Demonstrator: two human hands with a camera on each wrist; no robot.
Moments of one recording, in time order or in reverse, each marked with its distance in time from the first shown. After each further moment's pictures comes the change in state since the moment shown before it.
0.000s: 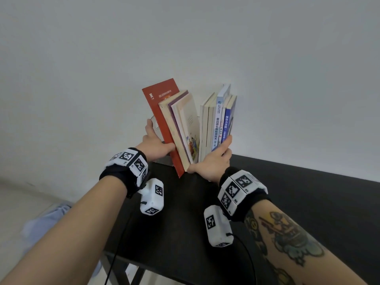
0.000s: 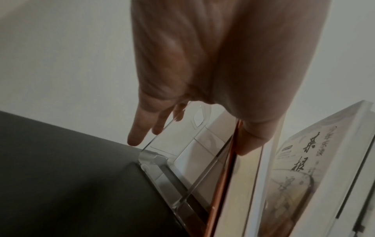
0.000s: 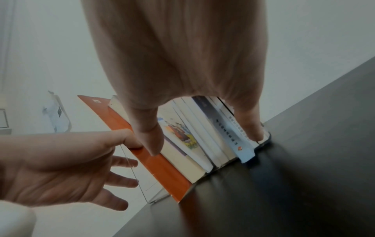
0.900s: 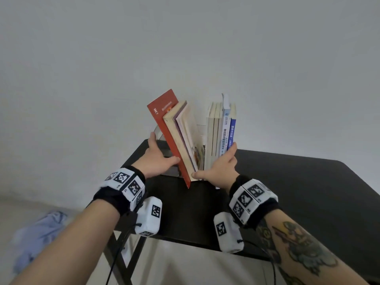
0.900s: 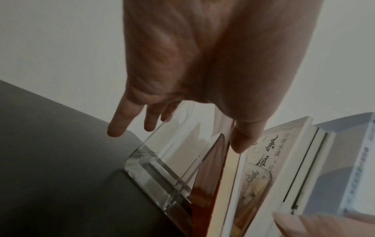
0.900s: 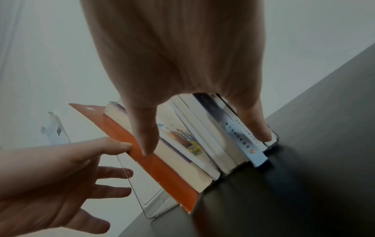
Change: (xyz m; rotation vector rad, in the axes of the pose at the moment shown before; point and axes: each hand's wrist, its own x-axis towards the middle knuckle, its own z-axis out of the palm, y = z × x) left_hand -0.129 0.038 0.028 0.106 -0.154 0.091; right_hand -0.081 0.042 -0.084 0.068 0.018 0.025
